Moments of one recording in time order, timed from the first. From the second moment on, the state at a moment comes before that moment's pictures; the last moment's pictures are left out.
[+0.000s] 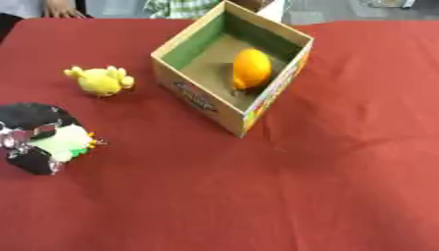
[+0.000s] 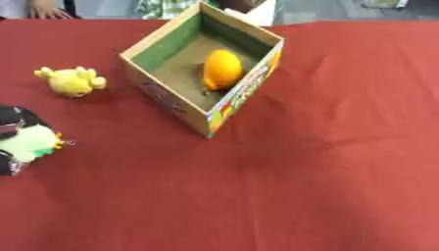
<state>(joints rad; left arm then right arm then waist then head) -0.23 0.94 -0.10 -1.85 -0.84 0.16 -0.78 -0.39 -0.67 -0.06 -1.98 -0.19 -0.06 -0.05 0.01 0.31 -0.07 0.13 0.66</state>
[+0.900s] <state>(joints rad) -0.38 0.93 -0.04 -1.98 -0.89 0.24 -0.61 -0.38 -0.67 -0.06 -1.98 -0.19 -0.06 -0.05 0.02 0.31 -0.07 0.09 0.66</state>
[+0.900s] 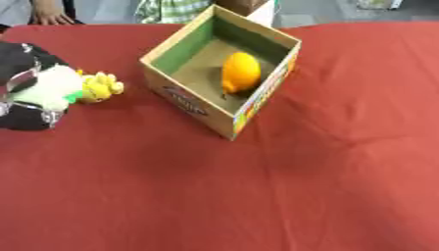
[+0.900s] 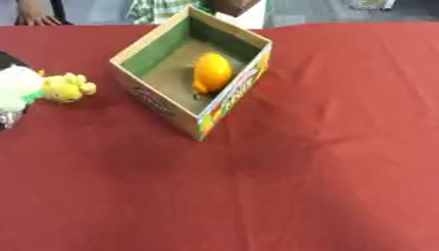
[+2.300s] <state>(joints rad) -0.99 0.55 -0.25 -1.52 -0.87 0.03 -0.38 -0.43 -0.65 -0.04 -1.98 -0.20 -0.04 -0.01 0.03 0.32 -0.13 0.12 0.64</state>
